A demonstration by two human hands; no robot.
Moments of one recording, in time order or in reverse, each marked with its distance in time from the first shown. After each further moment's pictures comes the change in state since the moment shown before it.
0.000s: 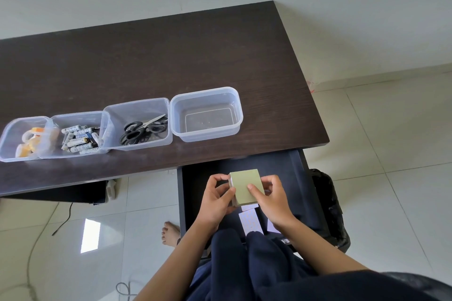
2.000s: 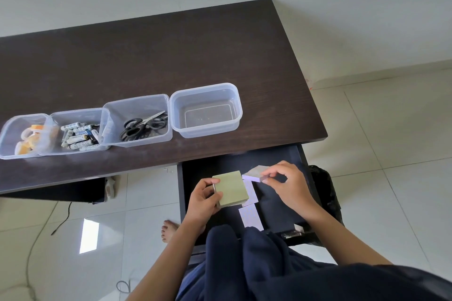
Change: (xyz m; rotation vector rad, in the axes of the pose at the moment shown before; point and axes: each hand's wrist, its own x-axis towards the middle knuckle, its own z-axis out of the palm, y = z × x) left_hand -0.001 -0.015 -0.031 0.047 0.110 -0.065; right_hand 0.012 -0.017 -0.048 -0.389 -0.032 -0.417
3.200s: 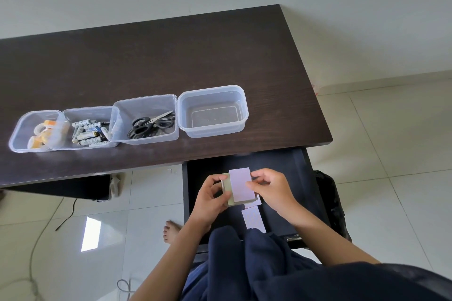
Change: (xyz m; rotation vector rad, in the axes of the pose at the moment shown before) left_hand -0.007 0.005 0.003 0.057 -0.097 0.094; right_hand 0.001 -0.026 0.036 0.251 -0.132 0.273
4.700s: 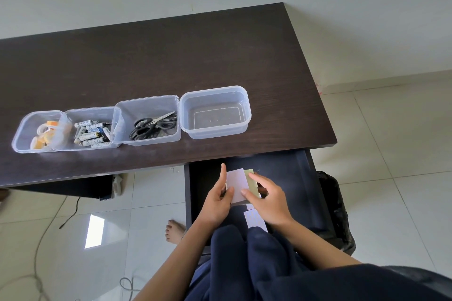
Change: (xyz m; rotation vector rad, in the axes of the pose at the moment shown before) left_hand 0.017 -0.013 0.001 0.279 -0.051 0.042; right_hand -0.014 0.015 0.023 -0.040 0.068 -0.048
